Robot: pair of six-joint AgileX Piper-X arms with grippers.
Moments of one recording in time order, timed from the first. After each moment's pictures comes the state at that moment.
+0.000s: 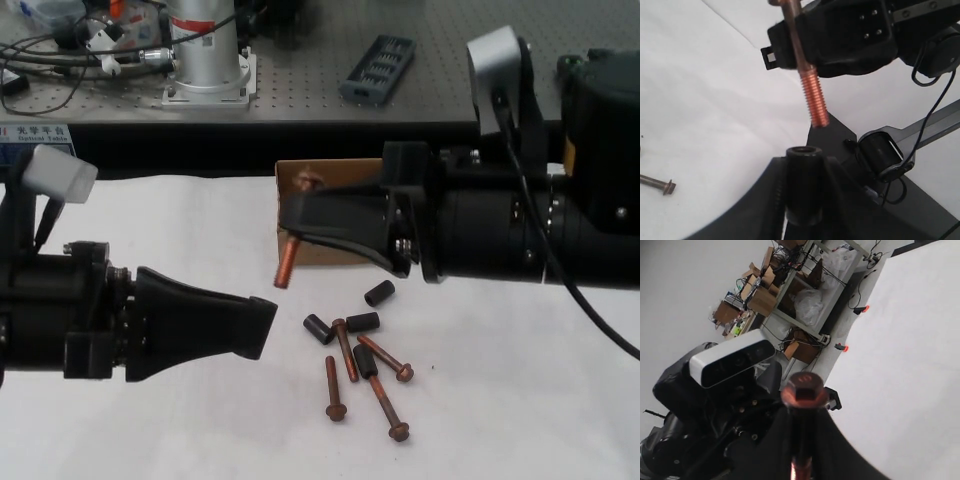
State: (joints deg) left arm -16.8 60.1 -32.2 -7.8 66.6 -15.5; right arm 46.0 70.2 -43.4 -10.2 -31.5 51.8
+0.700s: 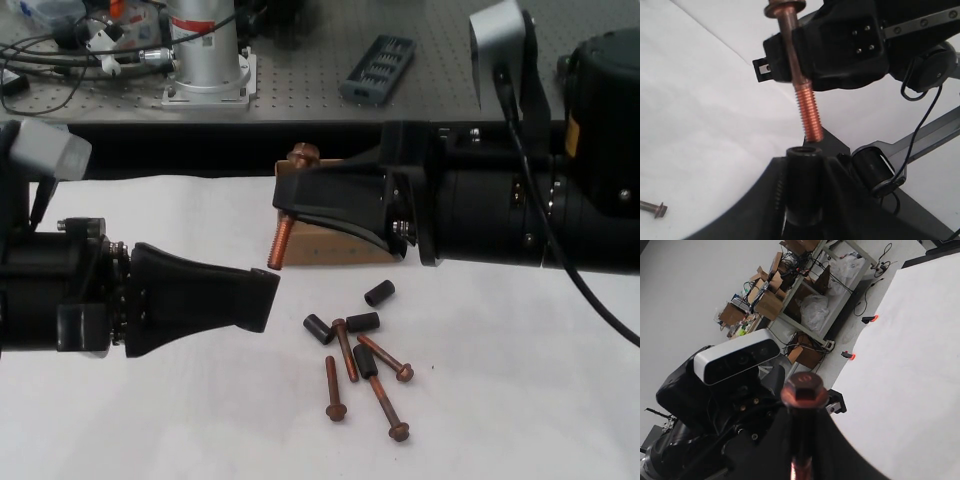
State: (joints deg) left arm -16.8 60.1 -32.2 -15.1 67.1 -21.5; right arm 46.1 70.3 -44.7 -10.7 -31.5 51.0
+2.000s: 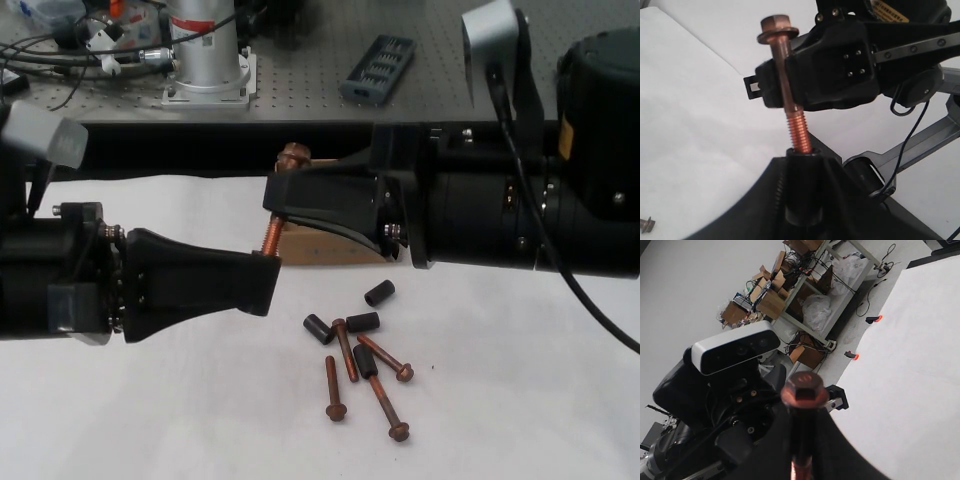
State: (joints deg) left arm -16.8 60.1 -31.9 -21.2 67.5 -27.4; right arm 47.4 70.3 -44.8 -11.2 -30.9 50.6
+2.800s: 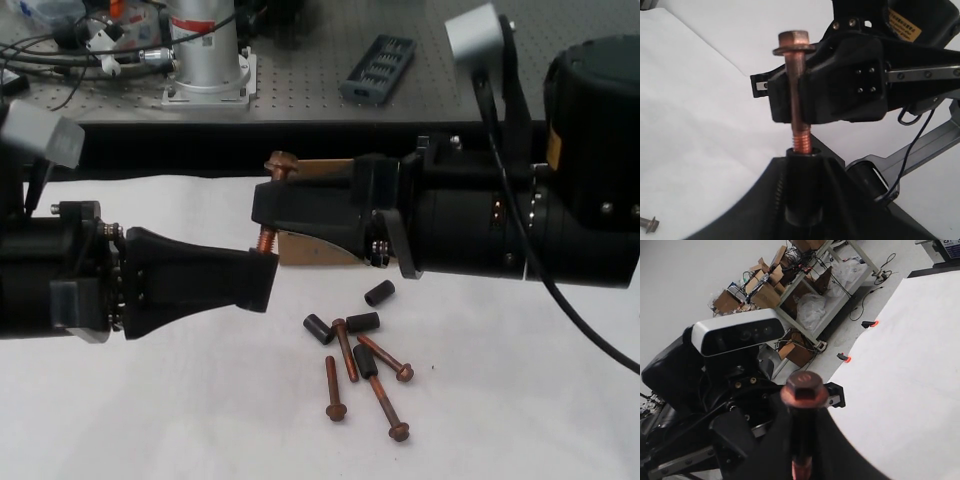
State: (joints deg) left arm -16.8 60.0 -31.9 -21.2 66.3 -28.1; right arm 50.4 70.4 -44.8 -10.5 -28.7 43.5
